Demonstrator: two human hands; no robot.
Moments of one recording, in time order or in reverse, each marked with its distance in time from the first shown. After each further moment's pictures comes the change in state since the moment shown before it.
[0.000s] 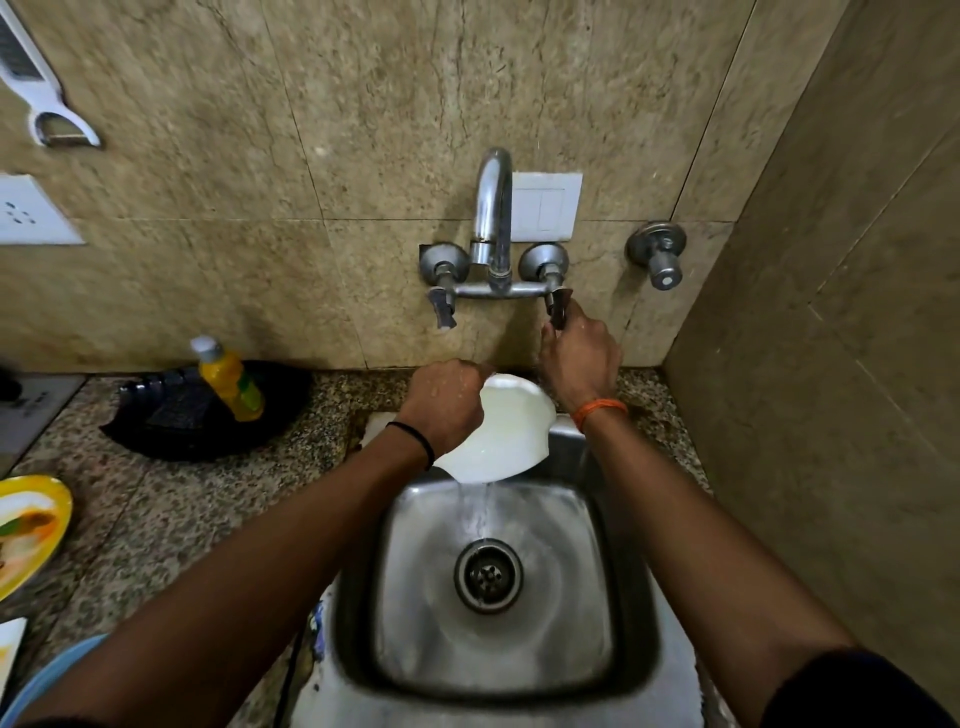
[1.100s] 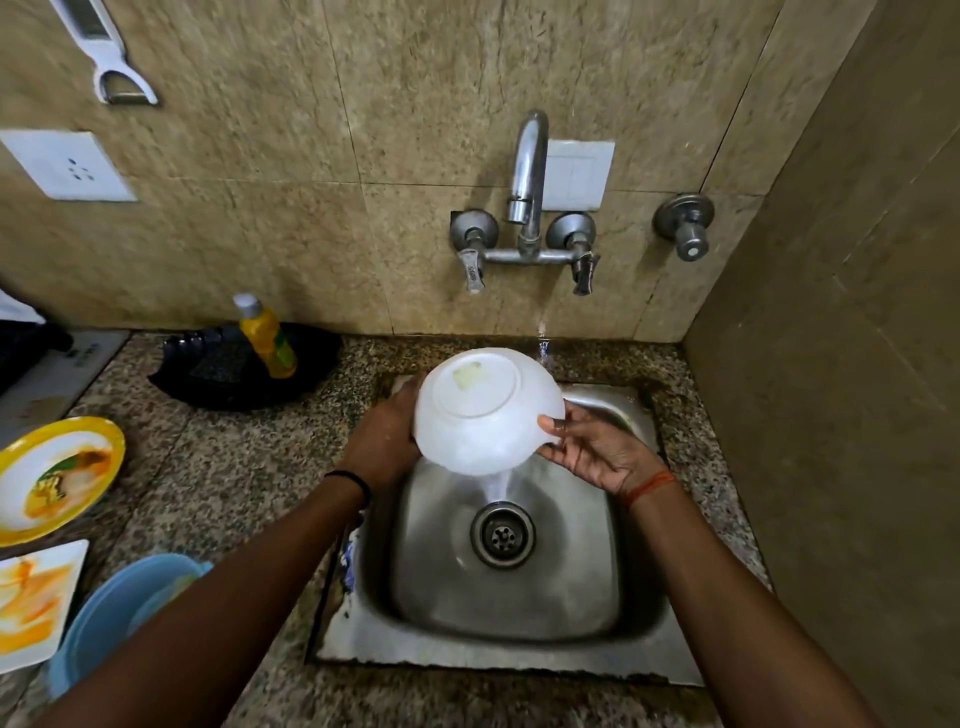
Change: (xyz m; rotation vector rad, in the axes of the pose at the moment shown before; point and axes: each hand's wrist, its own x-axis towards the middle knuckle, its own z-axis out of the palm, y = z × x) left_hand -0.109 -0.073 0.046 -0.492 -0.060 -0.244; right_hand -0.108 0.046 0.009 1.553 -0.993 0.697
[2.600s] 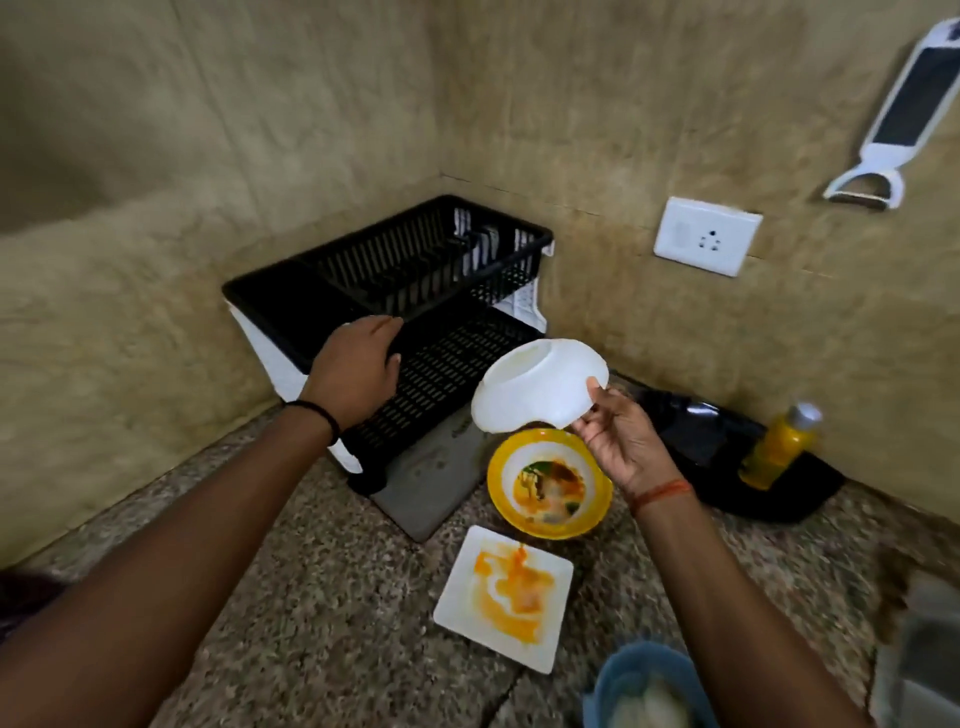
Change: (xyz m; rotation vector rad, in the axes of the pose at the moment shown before) left_hand -0.242 -0.382 -0.433 0.563 0.450 -0.481; right_hand 0.236 0.239 0.524 0.128 -0.353 0.070
